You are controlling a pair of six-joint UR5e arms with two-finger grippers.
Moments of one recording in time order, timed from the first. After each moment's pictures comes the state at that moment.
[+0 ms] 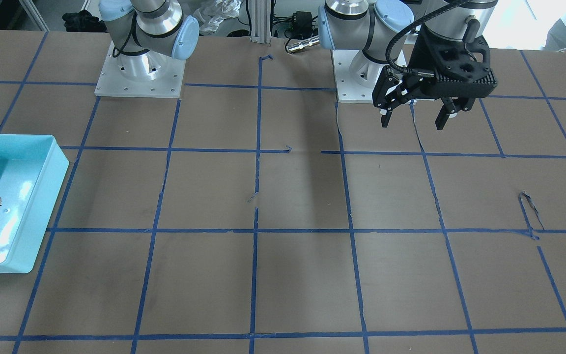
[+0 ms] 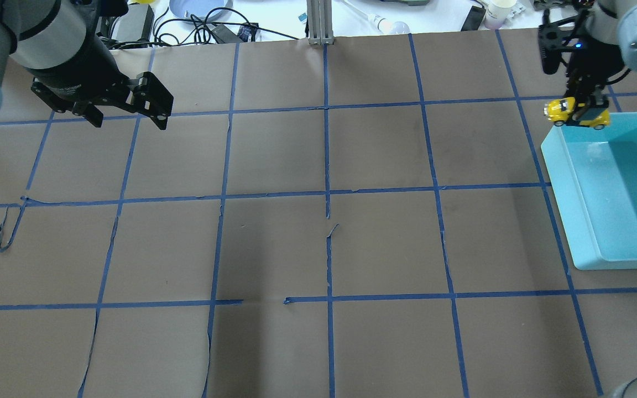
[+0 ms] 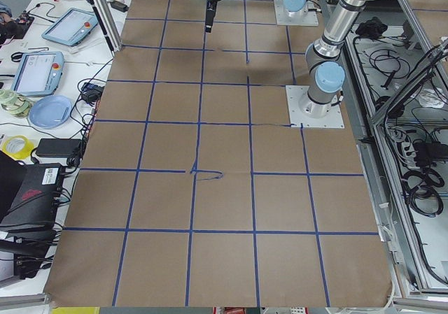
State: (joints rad) left arm -1.55 -1.51 -1.60 -1.46 1.61 0.09; right arm 1.15 -1.28 1.54 -1.80 -1.72 -1.85
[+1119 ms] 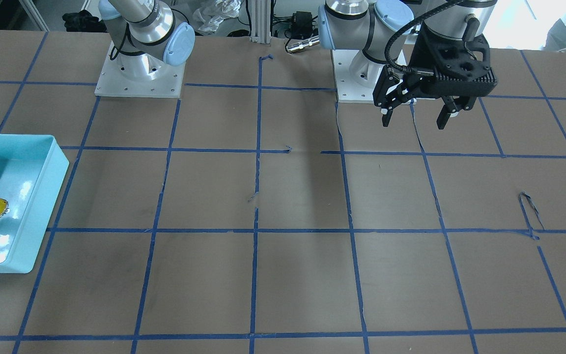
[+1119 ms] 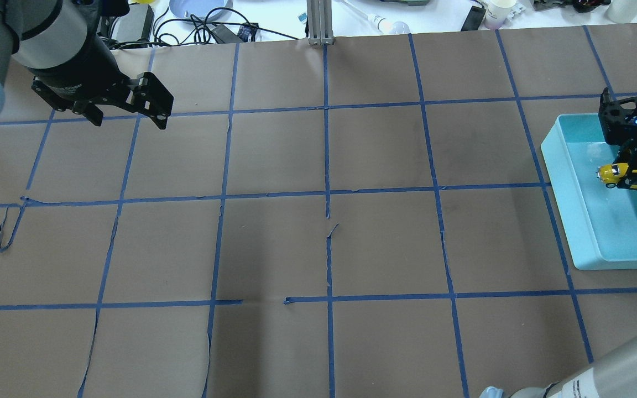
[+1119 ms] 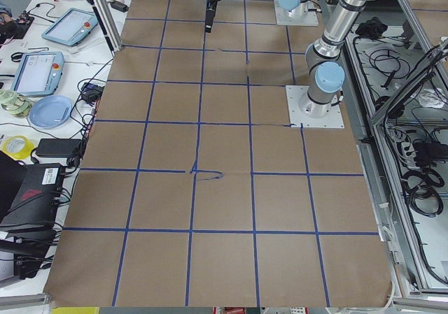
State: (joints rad) left arm -1.55 -1.50 -1.60 -1.46 1.62 0.10; right arm 1.02 -1.18 1.74 -2.05 -1.74 -1.92
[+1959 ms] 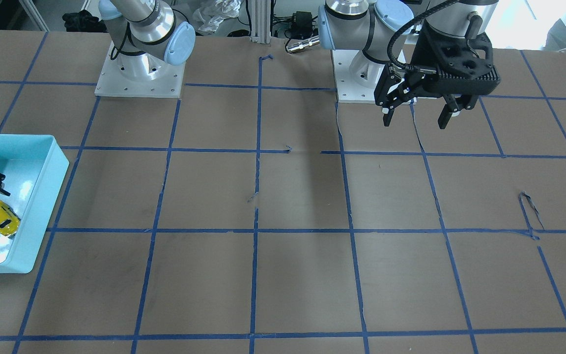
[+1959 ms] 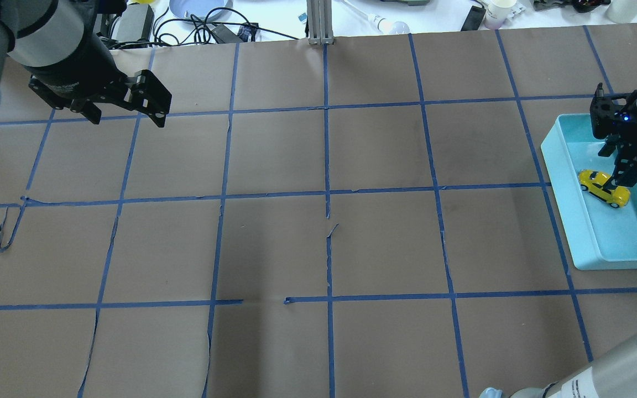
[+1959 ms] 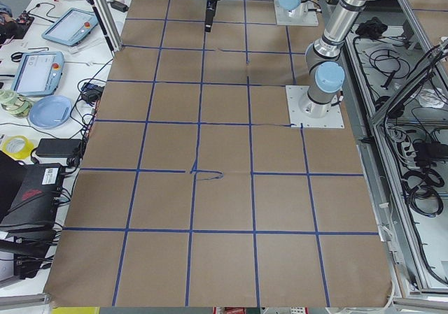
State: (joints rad) left arm -1.55 -1.50 -1.60 -1.46 1.61 0.10; right arm 1.03 -1.21 1.73 -2.04 -1.65 -1.73
